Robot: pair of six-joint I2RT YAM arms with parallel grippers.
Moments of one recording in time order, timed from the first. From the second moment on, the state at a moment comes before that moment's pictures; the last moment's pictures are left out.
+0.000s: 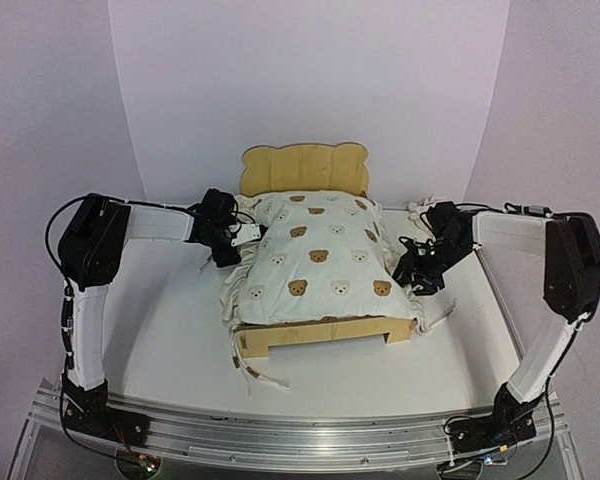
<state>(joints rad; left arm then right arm) -0.48 2.14 1.51 -0.19 -0.07 0.97 0.27 1.78 1.24 -0.76 -0.53 0.38</state>
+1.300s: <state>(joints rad) -0.09 2.03 1.74 -0.37 0.04 0.65 0.48 1.37 1.15 -0.58 -0.29 0.34</state>
